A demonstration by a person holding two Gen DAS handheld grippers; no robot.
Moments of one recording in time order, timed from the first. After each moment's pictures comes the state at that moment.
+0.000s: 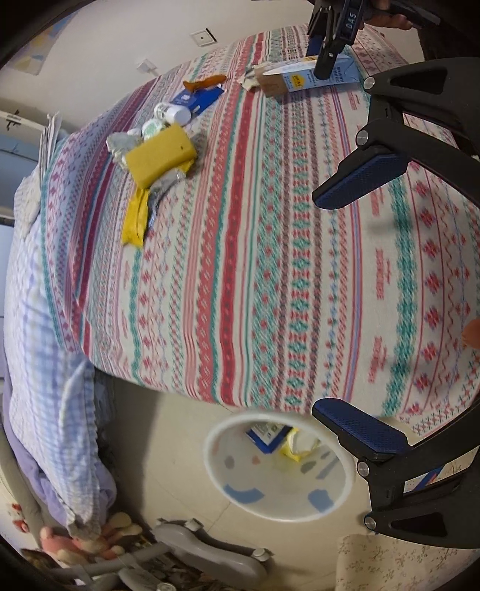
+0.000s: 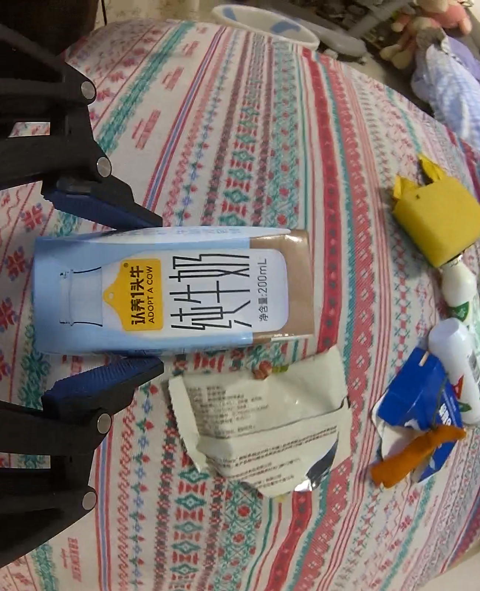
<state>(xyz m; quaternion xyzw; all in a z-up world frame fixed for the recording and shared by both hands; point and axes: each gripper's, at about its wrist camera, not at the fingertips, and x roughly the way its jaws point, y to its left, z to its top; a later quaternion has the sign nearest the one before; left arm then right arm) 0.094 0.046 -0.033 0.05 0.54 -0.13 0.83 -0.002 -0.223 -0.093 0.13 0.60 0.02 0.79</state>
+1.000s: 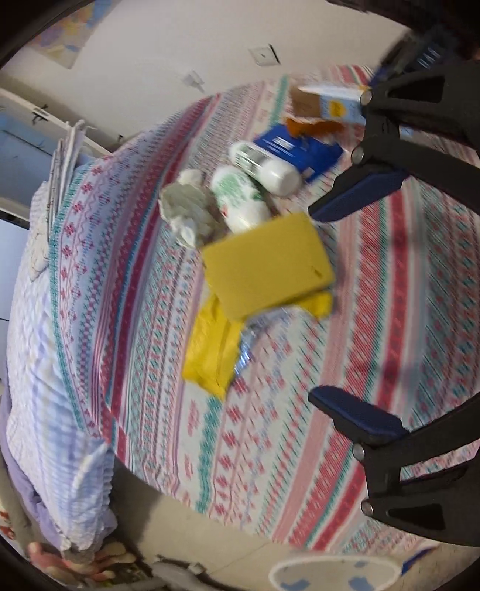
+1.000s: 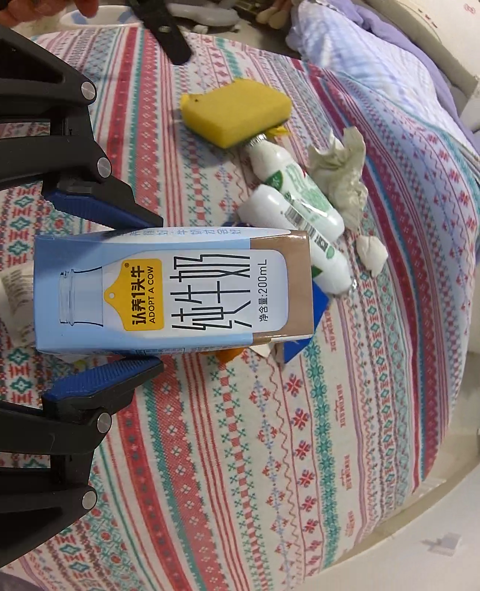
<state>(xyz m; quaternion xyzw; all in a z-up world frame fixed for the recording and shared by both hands) 0.191 -0.125 -0.043 -0.03 0.53 -0.14 0.83 0.053 -0.326 -0.057 0.21 0.51 -0.10 0.83</state>
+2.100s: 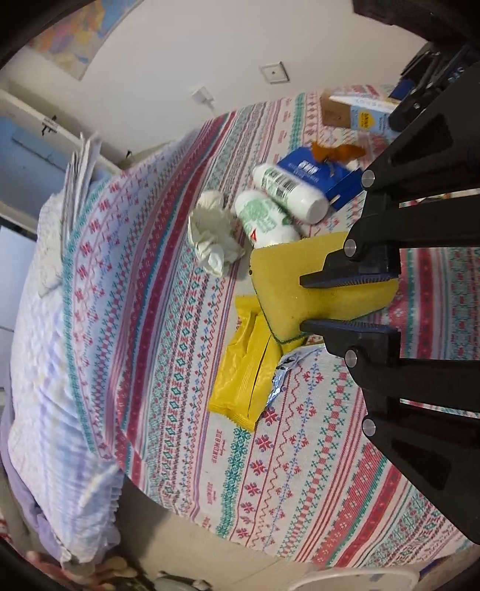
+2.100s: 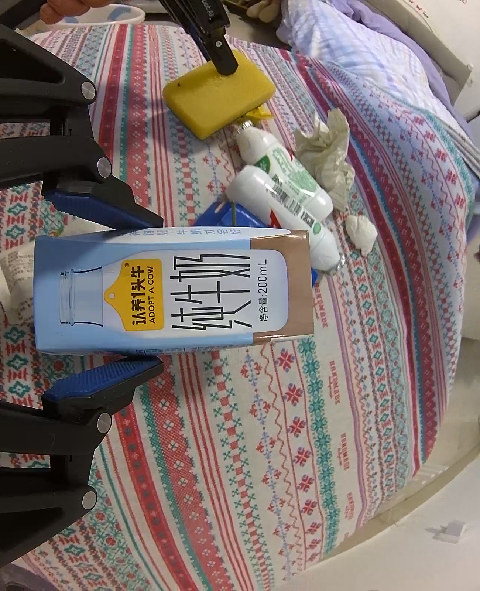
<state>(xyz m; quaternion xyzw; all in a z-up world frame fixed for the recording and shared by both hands) 0.198 -0.135 -0.025 -0.05 0.52 -0.18 0.83 0.047 -0.337 -0.049 0.21 0.51 -0.11 0.83</state>
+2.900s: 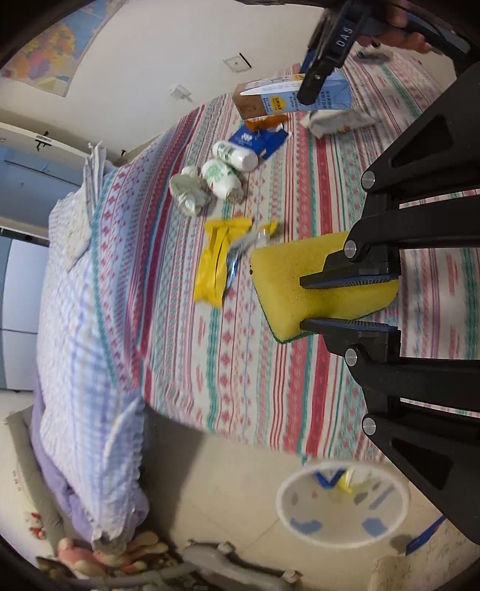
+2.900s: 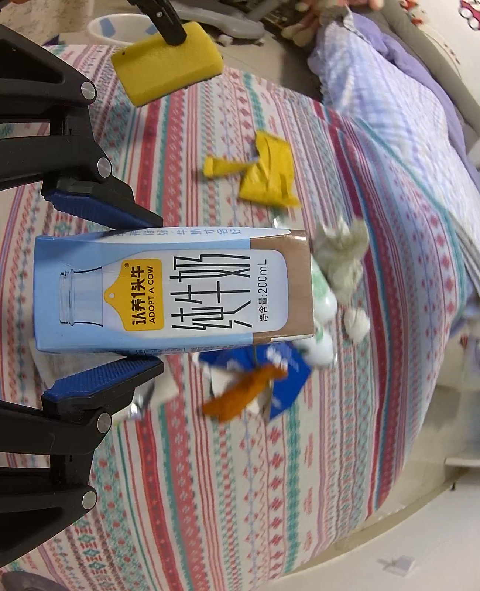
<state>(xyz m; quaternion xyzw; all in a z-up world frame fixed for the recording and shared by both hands) 0.124 0.001 0.010 0.02 0.48 -0.16 0.86 0.042 -0.254 -0.015 0.15 0.49 -0.07 0.85</state>
